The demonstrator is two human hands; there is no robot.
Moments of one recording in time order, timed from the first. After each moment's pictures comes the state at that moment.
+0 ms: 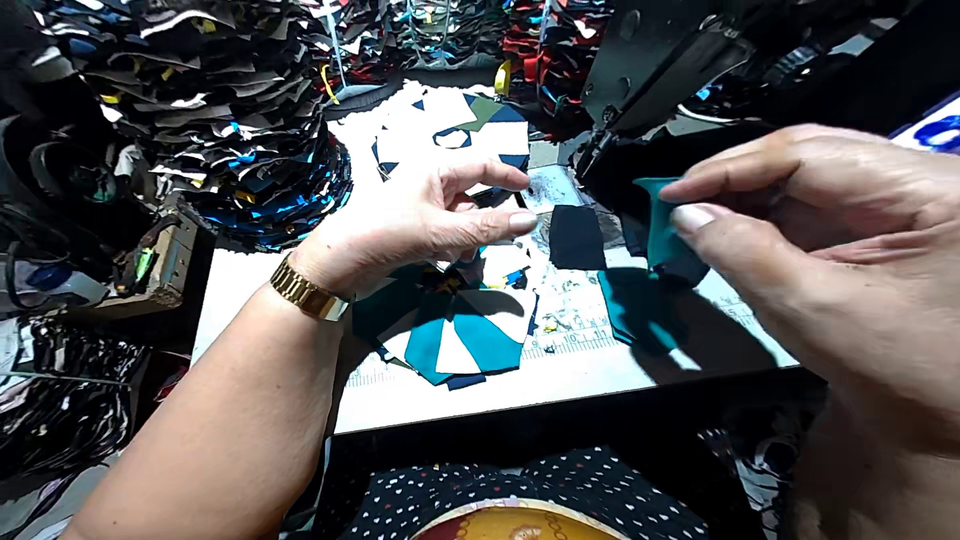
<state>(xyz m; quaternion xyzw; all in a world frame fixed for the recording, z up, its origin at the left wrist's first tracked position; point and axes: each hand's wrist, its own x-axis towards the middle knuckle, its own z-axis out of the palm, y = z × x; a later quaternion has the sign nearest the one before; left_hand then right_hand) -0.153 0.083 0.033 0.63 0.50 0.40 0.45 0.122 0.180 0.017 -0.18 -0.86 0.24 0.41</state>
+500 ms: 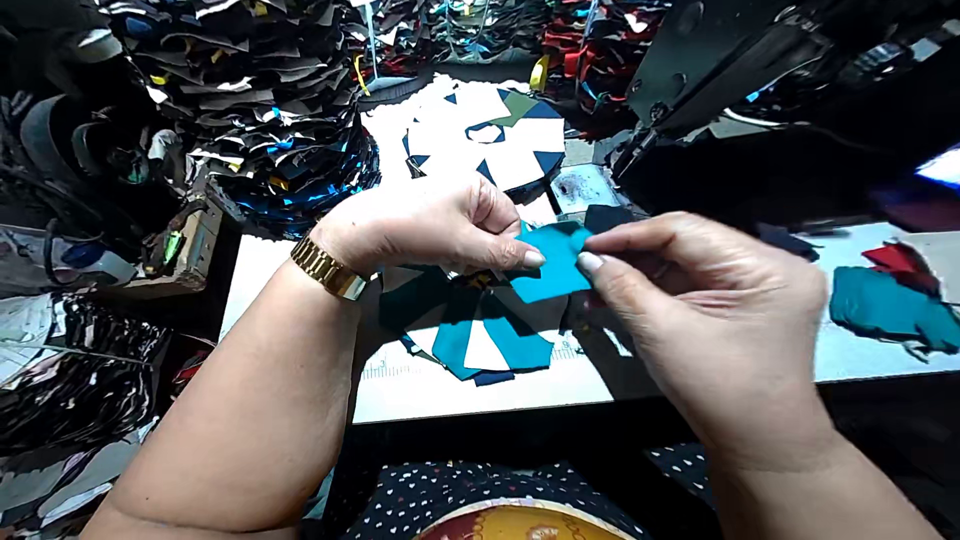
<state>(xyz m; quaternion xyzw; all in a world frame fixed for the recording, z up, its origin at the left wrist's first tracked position) -0.169 0.080 0.040 0.70 0.48 0.26 0.46 0.070 0.124 -0.014 -0.25 -0.79 0.33 0.45</state>
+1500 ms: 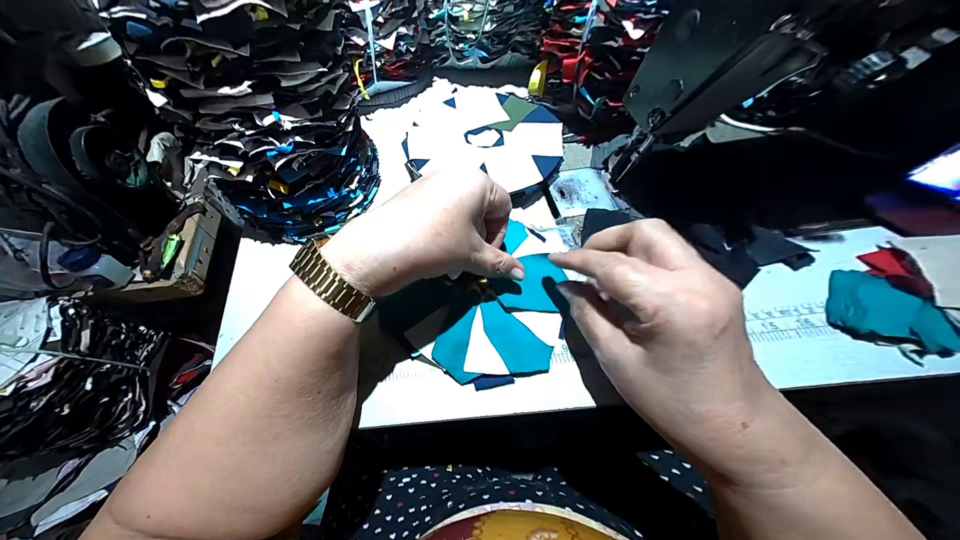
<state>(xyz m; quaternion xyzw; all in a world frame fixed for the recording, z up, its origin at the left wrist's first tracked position) -0.159 0.080 0.040 0.73 0.62 0.17 0.23 0.069 0.125 -0.020 -0.21 -0.90 0.11 0.36</state>
